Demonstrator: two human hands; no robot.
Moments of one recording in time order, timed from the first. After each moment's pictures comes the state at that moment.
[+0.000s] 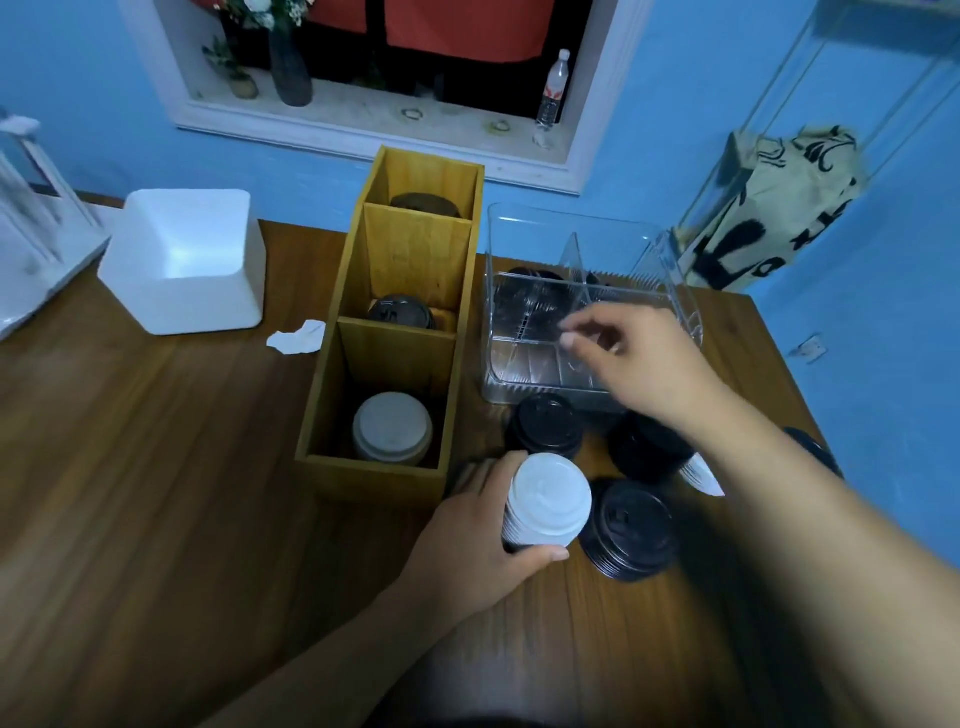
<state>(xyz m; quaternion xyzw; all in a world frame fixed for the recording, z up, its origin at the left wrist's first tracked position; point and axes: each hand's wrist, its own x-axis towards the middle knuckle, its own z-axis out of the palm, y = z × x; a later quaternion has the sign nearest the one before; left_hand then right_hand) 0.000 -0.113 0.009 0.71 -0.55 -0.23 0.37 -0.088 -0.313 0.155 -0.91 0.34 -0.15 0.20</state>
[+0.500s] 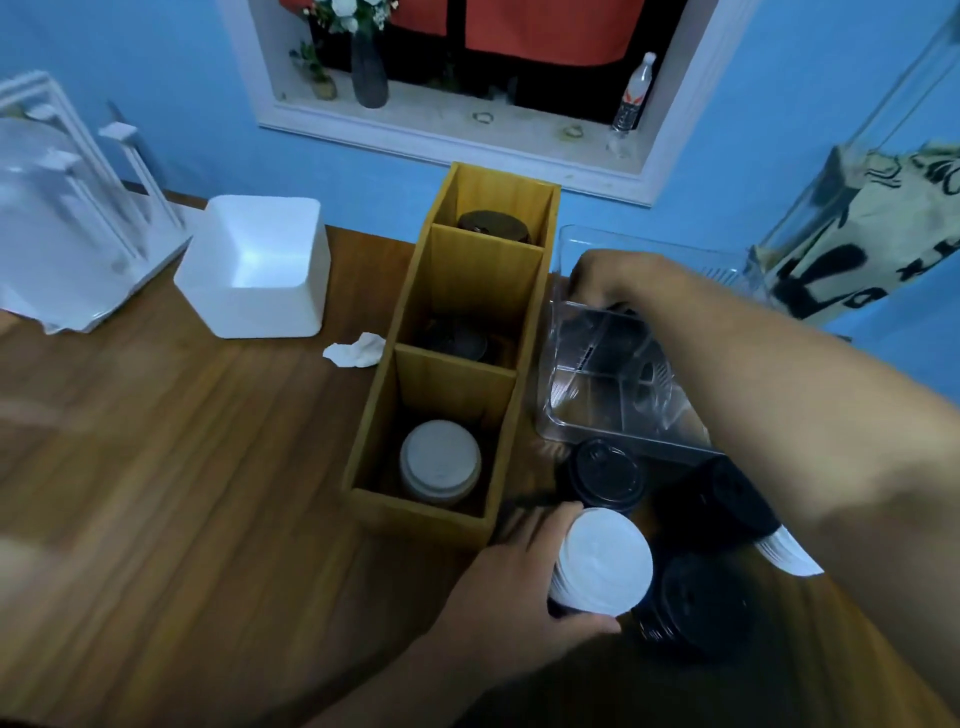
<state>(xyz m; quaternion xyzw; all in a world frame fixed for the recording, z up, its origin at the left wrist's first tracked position) 0.003 -0.116 0.011 0.72 -0.55 -0.25 0.34 0.094 -0.434 0.142 -0.91 0.37 0.21 0.05</state>
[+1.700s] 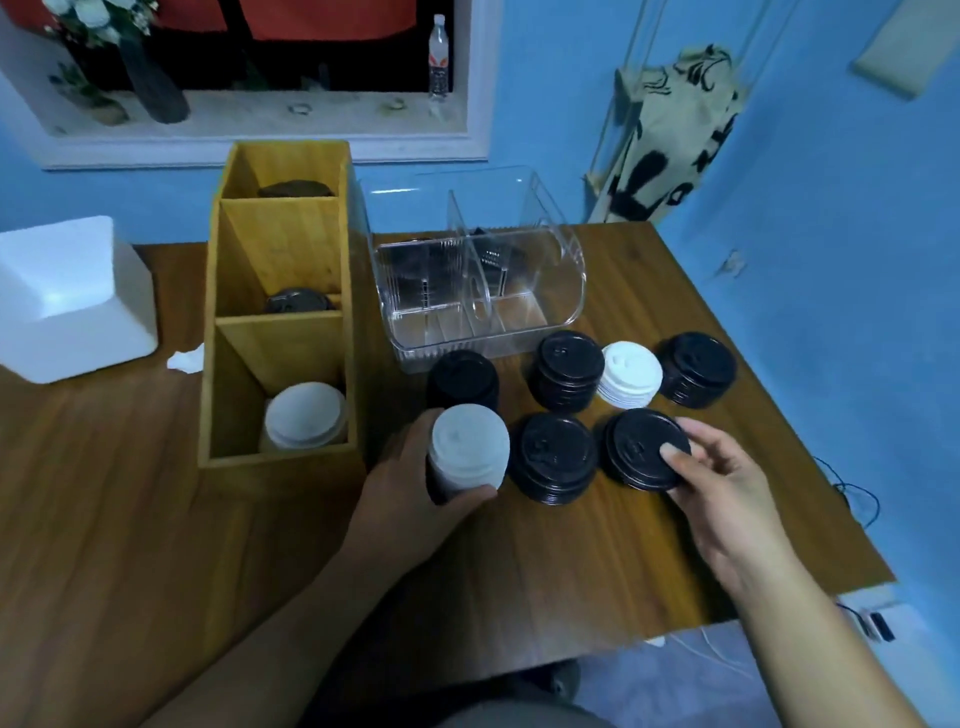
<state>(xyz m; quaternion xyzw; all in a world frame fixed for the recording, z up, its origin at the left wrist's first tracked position) 0.004 -0.118 -0.002 0.73 -0.53 -0.23 0.37 -0.282 -0.233 0.054 -0.36 0.55 -0.44 0.61</state>
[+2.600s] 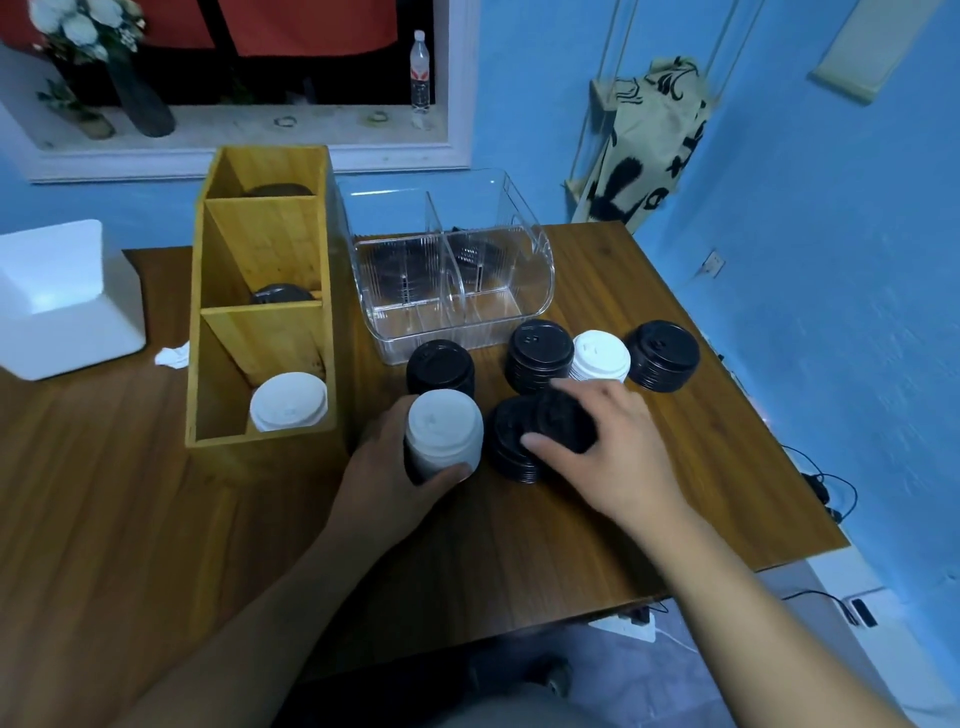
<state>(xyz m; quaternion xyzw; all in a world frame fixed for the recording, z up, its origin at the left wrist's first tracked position) -0.004 -0.116 0.003 0.72 -0.54 -0.20 0.38 -0.243 -0.217 0.064 -0.82 0.49 -0.24 0.18</state>
